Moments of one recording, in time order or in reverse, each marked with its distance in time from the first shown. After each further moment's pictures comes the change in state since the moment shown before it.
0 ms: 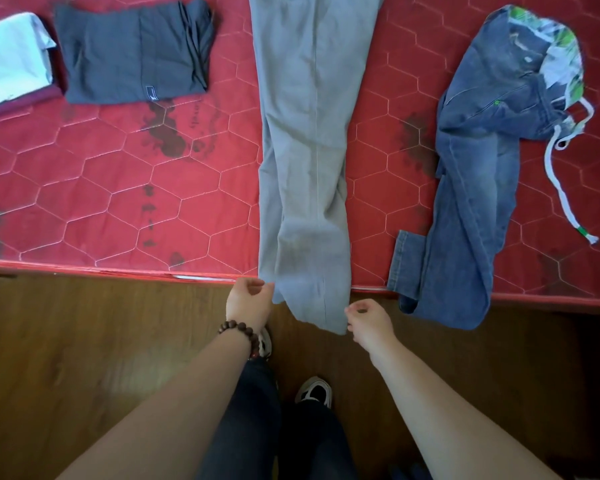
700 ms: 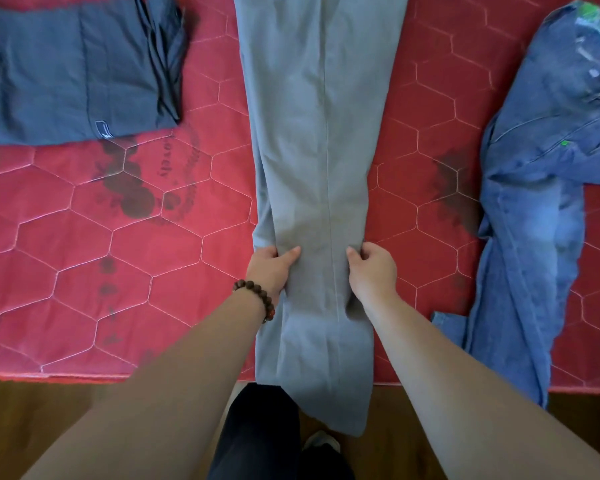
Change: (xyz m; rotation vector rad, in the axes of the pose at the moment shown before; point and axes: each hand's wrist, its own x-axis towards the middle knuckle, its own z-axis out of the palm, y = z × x) left_hand 0.192 0.136 0.060 -0.383 -0.287 -0.117; right_hand 0.168 -0.190 0.011 -0.066 0.270 -0.261
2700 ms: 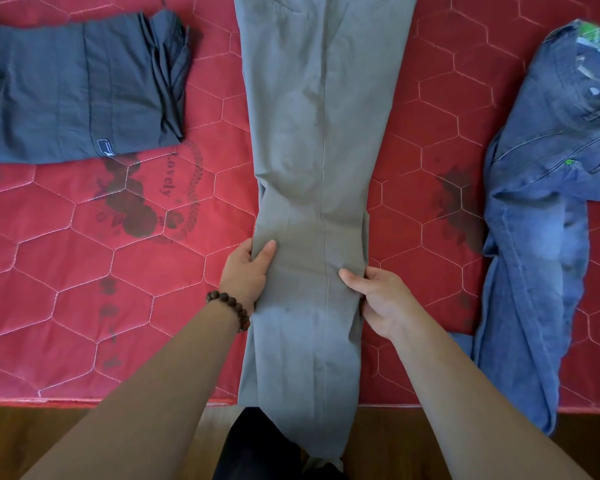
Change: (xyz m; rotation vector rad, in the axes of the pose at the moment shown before) left_hand 0.010 0.026 -0.038 0.075 0.026 0.202; right_hand -0.005 -0.018 -0.022 0.757 -0.442 0.409
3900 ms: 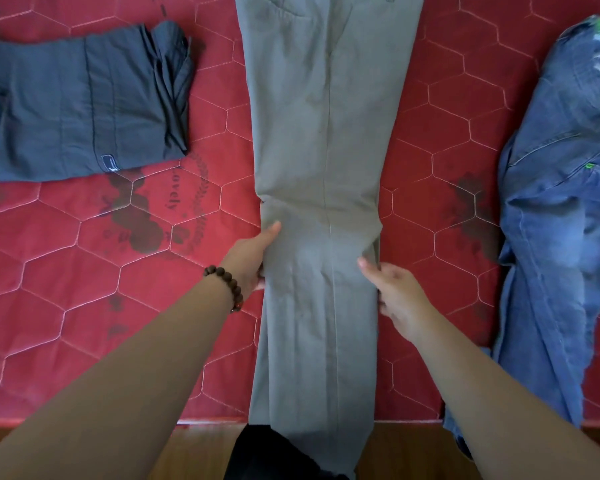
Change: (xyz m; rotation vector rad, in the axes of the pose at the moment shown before) left_hand 0.039 0.045 -0.007 -0.035 -0.150 -0.349; right_hand 0.030 -0.009 -0.009 -0.359 0.057 -0.074
